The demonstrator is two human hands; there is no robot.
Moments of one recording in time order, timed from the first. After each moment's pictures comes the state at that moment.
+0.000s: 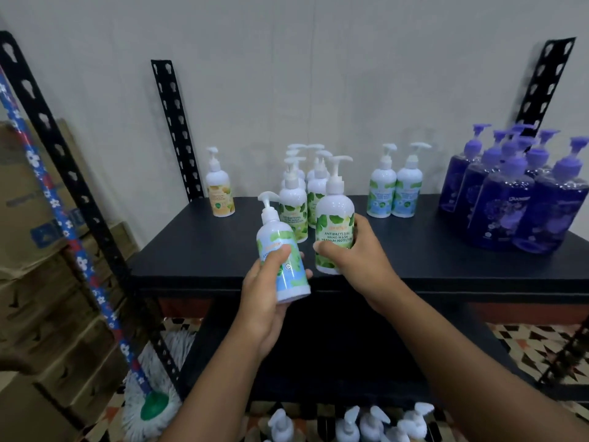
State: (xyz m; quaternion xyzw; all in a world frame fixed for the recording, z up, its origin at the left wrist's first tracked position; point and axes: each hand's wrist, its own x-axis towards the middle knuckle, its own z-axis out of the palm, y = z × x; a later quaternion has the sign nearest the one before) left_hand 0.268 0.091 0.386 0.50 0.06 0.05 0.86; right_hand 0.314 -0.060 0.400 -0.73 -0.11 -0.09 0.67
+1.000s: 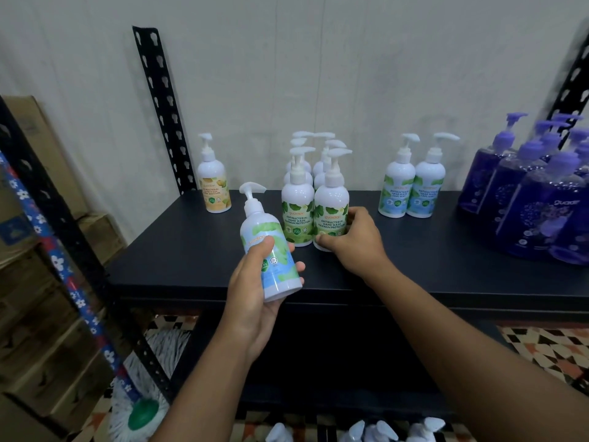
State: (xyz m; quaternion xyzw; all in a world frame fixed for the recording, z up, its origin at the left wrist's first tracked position) left_hand 0.307 0.112 0.382 0.47 0.05 0.06 0.88; right_hand 0.422 -0.046 0.372 -0.85 -0.03 -0.14 0.50
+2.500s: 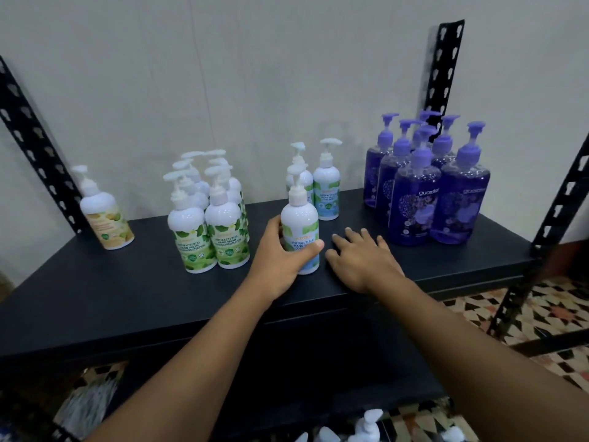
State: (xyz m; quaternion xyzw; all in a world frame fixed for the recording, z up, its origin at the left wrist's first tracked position) left_hand 0.400 -0.043 0.382 0.79 -0.13 0.07 0.59; right_hand 0.397 -0.212 0.376 -0.99 0.03 0.01 0.12
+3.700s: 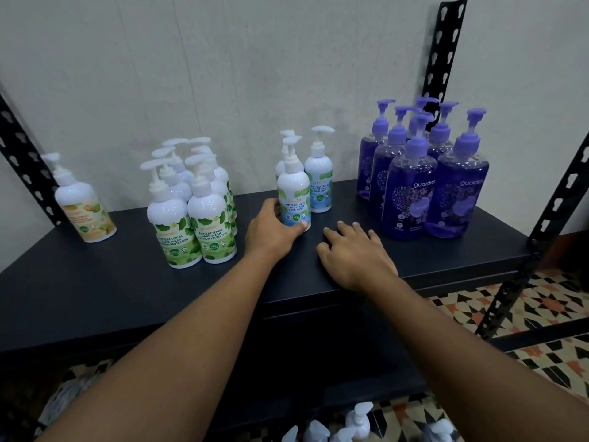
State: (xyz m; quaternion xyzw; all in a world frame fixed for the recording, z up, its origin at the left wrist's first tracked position) left_hand 0.467 -0.062 0.375 0.89 -0.04 0.11 0.44; right_hand 0.396 -0.213 0.375 -0.99 0.03 0.01 0.13
